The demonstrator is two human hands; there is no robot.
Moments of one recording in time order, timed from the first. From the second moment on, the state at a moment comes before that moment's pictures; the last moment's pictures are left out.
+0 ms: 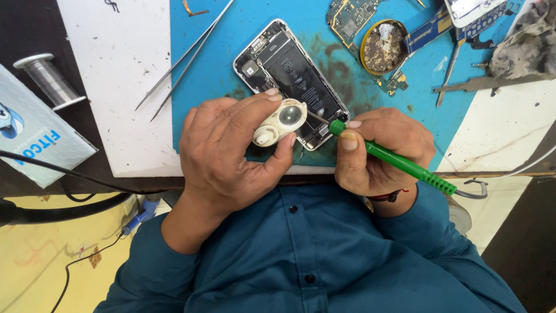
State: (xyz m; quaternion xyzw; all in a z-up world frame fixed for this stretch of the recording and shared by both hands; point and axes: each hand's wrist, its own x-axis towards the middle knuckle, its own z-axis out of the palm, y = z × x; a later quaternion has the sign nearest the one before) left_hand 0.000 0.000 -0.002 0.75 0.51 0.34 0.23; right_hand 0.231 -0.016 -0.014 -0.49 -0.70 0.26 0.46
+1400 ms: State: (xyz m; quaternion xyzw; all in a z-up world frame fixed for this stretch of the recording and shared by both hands) left_hand 0.009 0.002 0.006 0.74 0.52 0.38 0.19; right_hand 0.223 -0.013 -0.007 -0.51 -0.66 0.20 0.51
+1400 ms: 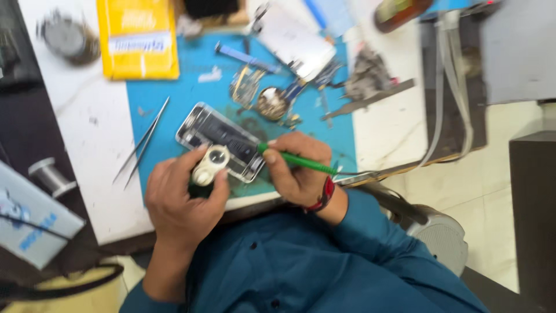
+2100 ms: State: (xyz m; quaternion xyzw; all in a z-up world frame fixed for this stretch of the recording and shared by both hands) left_hand 0.013 -0.005 0.001 0.75 0.54 0.37 0.15; right_hand 0.258 -0.084 0.041 -0.54 -0.75 0.13 0.36
